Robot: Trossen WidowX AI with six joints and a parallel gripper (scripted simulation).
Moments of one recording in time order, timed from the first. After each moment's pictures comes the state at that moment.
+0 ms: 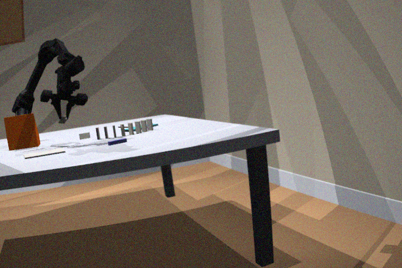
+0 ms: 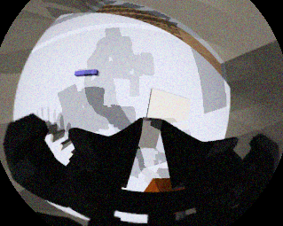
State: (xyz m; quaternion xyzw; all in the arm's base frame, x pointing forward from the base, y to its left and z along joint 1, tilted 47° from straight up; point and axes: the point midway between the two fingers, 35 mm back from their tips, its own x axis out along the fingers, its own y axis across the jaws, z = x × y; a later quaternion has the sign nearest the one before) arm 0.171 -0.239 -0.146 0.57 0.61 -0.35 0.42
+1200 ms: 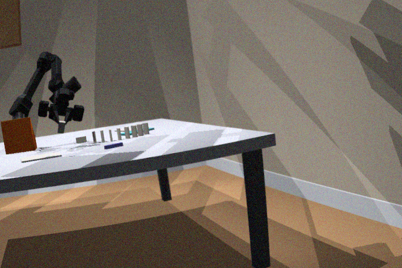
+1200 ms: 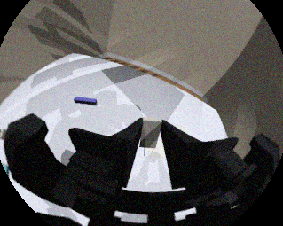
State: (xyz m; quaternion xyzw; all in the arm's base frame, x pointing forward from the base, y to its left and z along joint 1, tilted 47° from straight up) arm 0.178 -0.226 -0.155 0.42 0.46 -0.54 0.56
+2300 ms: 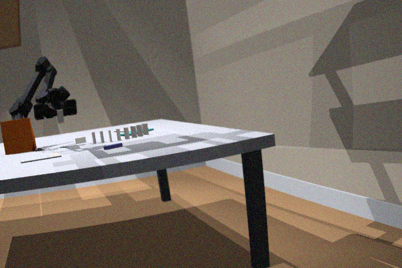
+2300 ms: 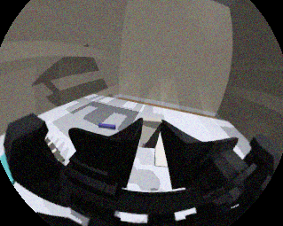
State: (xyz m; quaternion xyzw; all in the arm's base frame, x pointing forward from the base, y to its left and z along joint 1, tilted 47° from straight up) arm 0.170 -0.206 -0.096 0.37 0.23 -0.62 0.65
